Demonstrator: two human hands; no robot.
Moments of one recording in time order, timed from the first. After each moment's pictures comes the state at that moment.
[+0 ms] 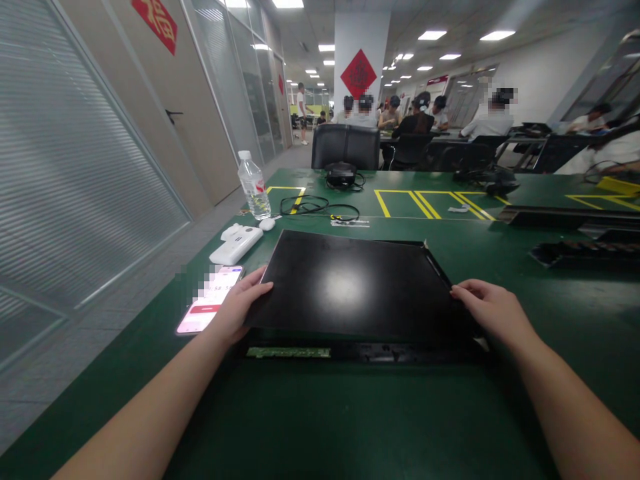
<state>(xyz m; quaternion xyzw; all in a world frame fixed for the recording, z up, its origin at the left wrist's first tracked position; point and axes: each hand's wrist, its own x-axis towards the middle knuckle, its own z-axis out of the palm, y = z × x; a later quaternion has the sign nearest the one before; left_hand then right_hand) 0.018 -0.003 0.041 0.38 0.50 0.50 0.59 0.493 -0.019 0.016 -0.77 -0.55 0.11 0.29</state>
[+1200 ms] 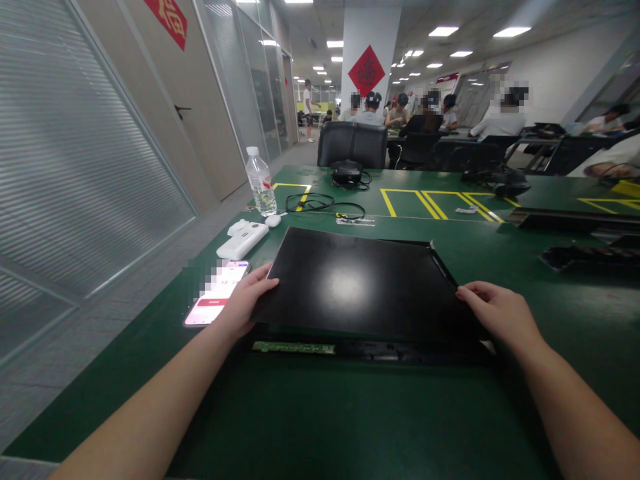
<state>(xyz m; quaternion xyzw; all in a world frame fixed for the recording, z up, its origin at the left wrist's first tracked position) 0.020 -0.005 0.042 0.38 0.50 0.50 0.59 0.494 -0.018 0.014 -0.77 -0.57 0.08 0.28</state>
